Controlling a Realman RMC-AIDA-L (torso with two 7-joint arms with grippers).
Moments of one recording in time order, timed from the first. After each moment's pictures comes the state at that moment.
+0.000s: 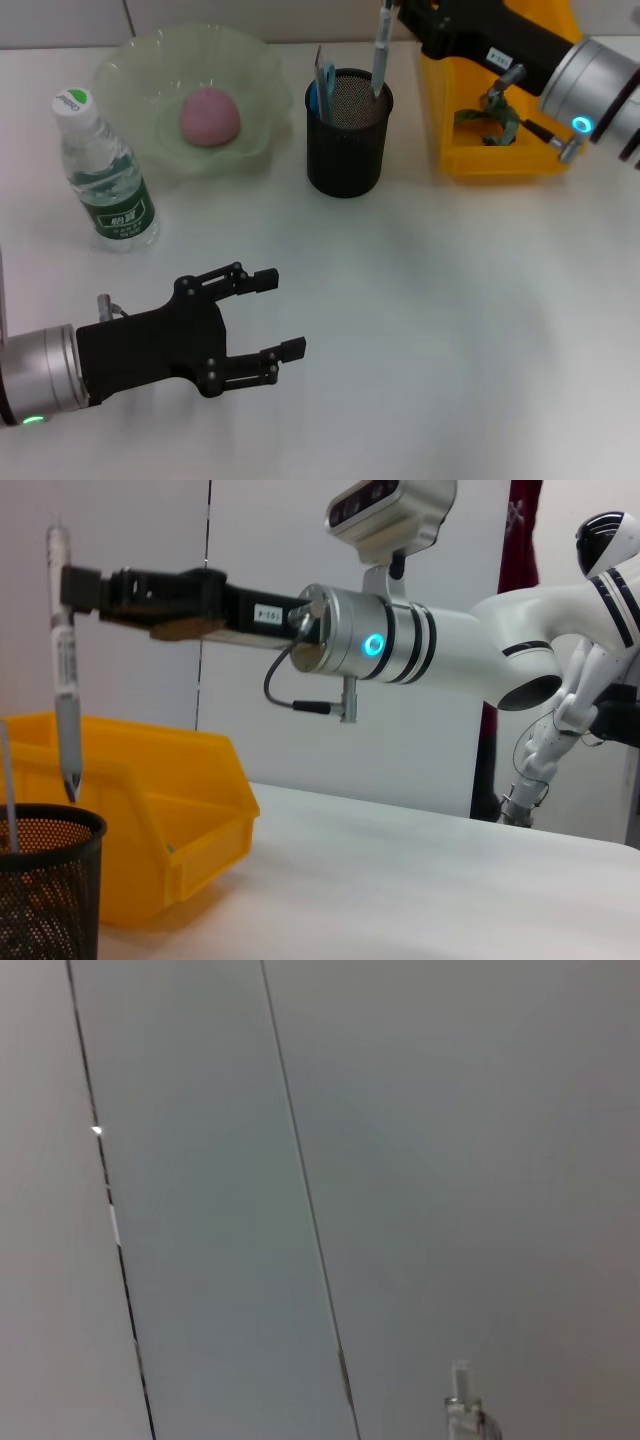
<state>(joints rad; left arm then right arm) -0.36 -2.07 0.97 0.38 1.68 1.61 -0.83 0.62 2.08 -1.30 -0.46 -0.88 -1.06 1.05</state>
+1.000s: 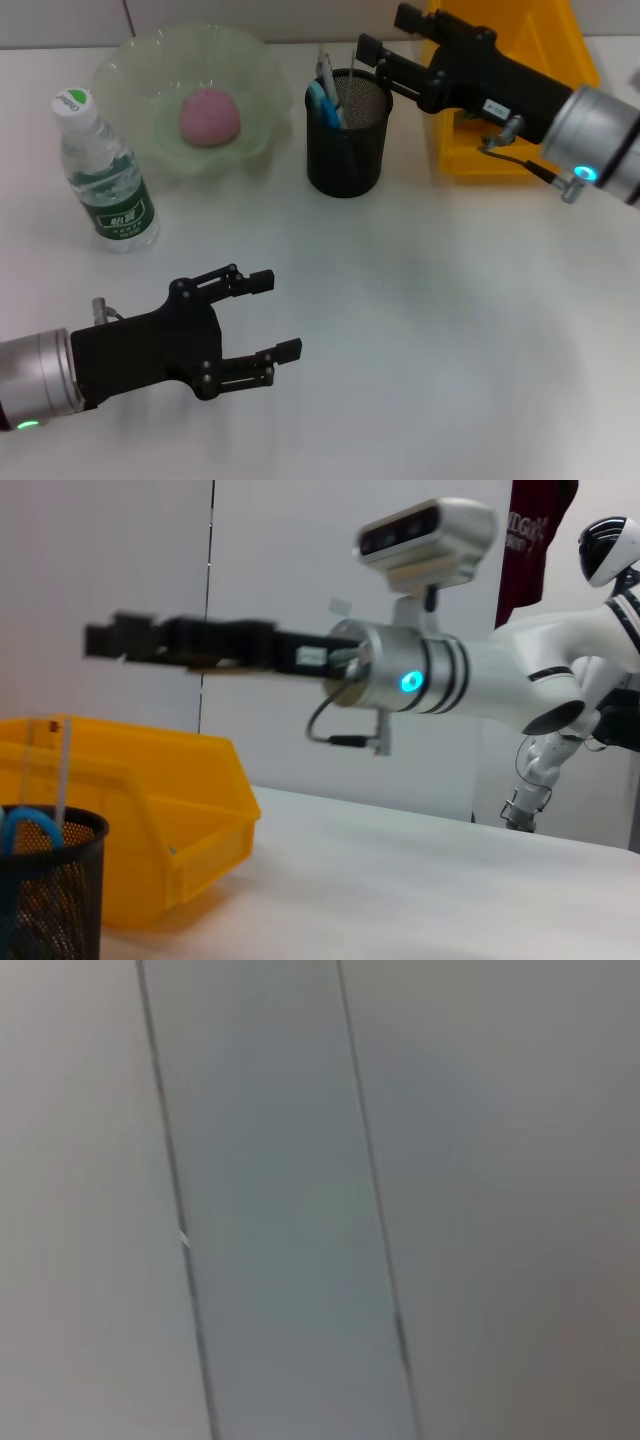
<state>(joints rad) -0.34 -2.07 0.97 0.38 1.67 1.62 -0.83 0.54 2.08 -1.37 -0.49 -0.89 -1.15 0.99</state>
